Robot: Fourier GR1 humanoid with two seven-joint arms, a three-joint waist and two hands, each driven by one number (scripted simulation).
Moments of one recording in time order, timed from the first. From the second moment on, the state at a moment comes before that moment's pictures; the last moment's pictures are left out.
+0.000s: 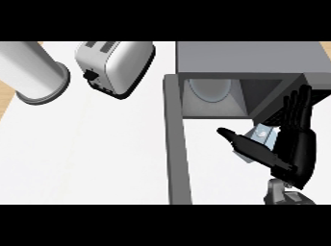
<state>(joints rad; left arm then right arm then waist) 0.44 0.03 0.17 -2.30 0.29 -0.23 -0.02 -0.06 -0.01 0.14 -1.80 0.14 -0.62 0.06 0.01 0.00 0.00</state>
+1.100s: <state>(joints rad) 0.51 0.01 0.24 -2.31 0.34 -0.33 -0.05 0.09 -0.03 0.02 -1.50 -0.05 -0.46 -0.36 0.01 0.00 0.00</state>
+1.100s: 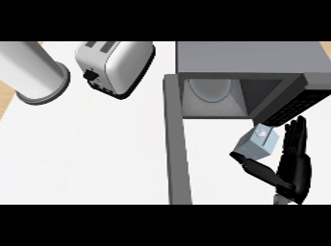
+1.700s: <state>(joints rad) 0.48 0.01 0.24 -2.31 0.34 -0.32 -0.03 -0.02 -0.03 -0.10 -1.24 -0.08 -0.47 -0.49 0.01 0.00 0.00</state>
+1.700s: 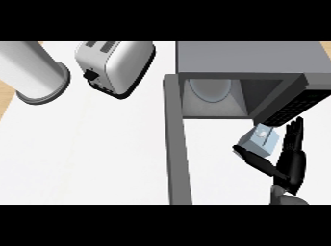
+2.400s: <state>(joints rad) 0.47 0.01 0.21 -2.31 0.32 -0.30 -0.02 -0.06 -0.09 -0.18 -0.97 -0.18 -0.21 -0.65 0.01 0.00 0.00</state>
